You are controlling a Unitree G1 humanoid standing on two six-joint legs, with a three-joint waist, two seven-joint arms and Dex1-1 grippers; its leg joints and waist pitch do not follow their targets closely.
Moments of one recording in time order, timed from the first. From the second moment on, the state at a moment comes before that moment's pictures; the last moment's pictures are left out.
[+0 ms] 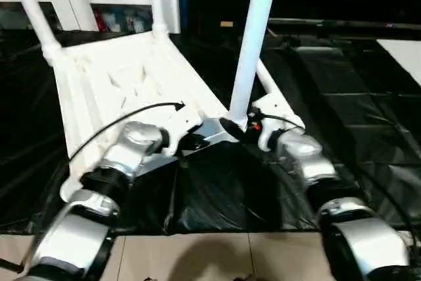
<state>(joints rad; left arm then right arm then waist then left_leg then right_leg) -0.72 0.32 -0.25 0.77 0.09 0.10 -0.98 -0.74 -0.15 0.03 1.03 0.09 -0.19 0.76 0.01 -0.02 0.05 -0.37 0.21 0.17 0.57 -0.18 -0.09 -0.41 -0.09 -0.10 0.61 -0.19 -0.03</state>
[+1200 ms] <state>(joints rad) -0.68 0.42 -0.30 0.77 0.05 -0.08 -1.33 -0.68 -0.24 0.15 0.90 0.08 -0.09 1.24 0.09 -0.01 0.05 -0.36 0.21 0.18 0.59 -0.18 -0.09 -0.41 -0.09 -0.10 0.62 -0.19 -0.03</state>
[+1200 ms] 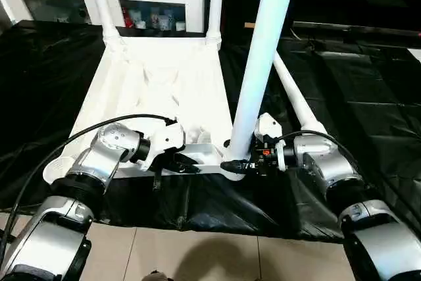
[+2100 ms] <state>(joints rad) -0.73 0.25 -0.25 0.85 0.12 0.05 -0.95 -0.68 -0.04 -0.01 0.99 0.06 -0.13 0.52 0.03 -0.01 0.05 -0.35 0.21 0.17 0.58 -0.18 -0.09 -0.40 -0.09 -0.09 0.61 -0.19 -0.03</state>
